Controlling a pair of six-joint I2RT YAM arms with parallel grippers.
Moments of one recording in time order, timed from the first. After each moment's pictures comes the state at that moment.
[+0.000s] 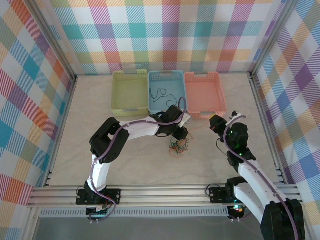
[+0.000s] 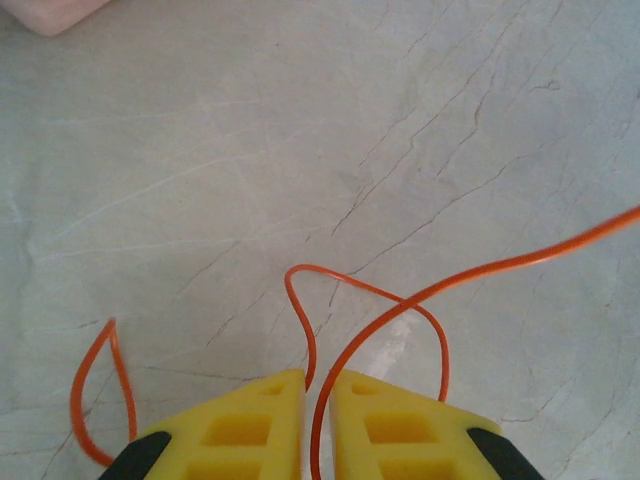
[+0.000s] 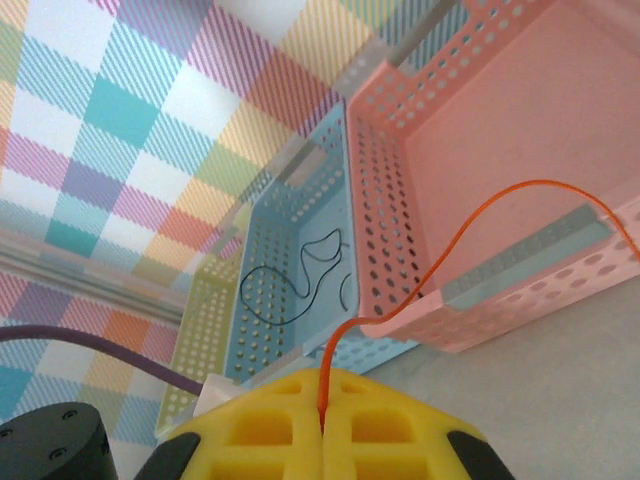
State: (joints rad) left arm -0.83 2.04 1.38 -0.27 0.29 -0.19; right arm 0.18 0.80 0.32 0.29 -0.14 0.91
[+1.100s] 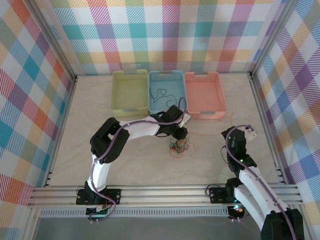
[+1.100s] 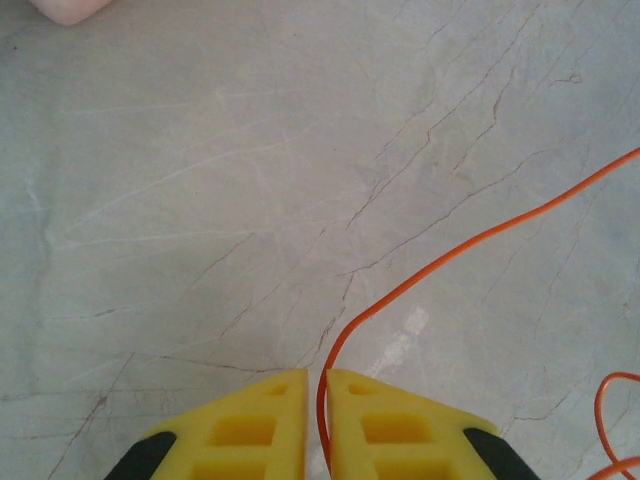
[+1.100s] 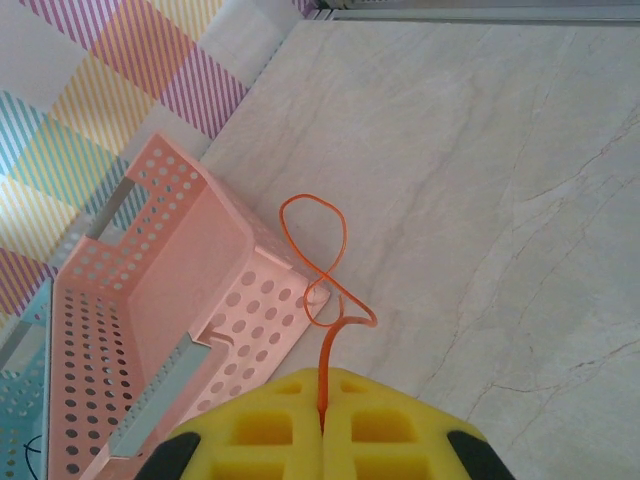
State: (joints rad) left arm -0.84 2.04 1.39 -0.30 0.27 -0.19; right arm 0.18 0.71 0.25 0.03 0.44 0.96
